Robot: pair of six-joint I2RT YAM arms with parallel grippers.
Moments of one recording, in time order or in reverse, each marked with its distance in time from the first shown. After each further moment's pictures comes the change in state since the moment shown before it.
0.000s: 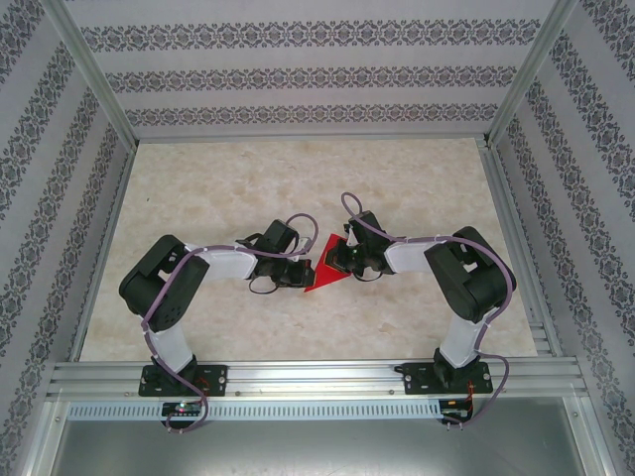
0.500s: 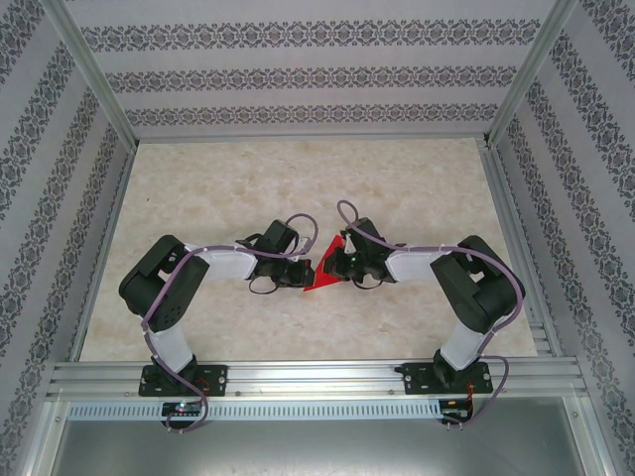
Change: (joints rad) left arm 0.000 0.000 -0.005 0.005 -0.004 0.000; right arm 0.071 -0.081 -0.058 -0.005 0.015 -0.018
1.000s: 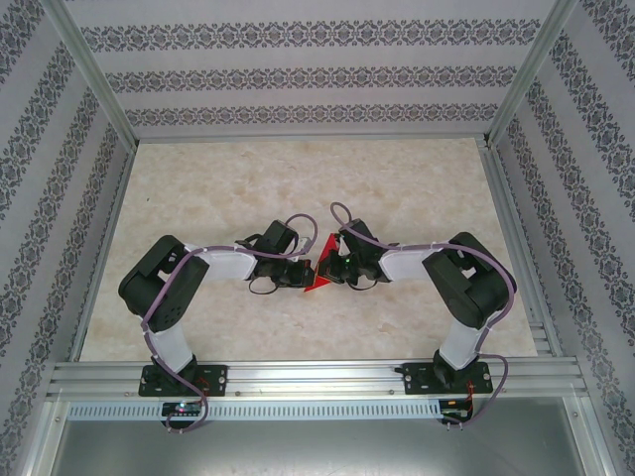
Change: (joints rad) left arm 0.000 -0.002 -0.008 0.010 -0.002 0.000; right arm 0.016 0.051 0.036 -0.011 -0.016 0.024
